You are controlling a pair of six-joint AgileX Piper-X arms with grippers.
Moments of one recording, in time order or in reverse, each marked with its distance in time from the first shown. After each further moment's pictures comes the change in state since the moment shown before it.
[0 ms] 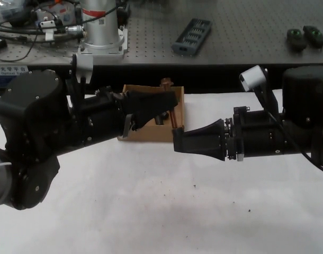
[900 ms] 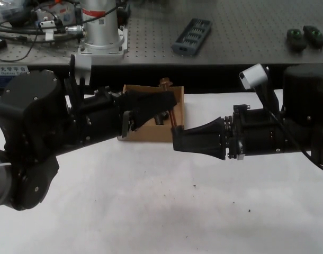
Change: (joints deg) left arm 0.1 0.1 0.1 -1.1 0.8 -3.4; right arm 0.0 0.9 -0.1 -0.8 -1.3 -0.9
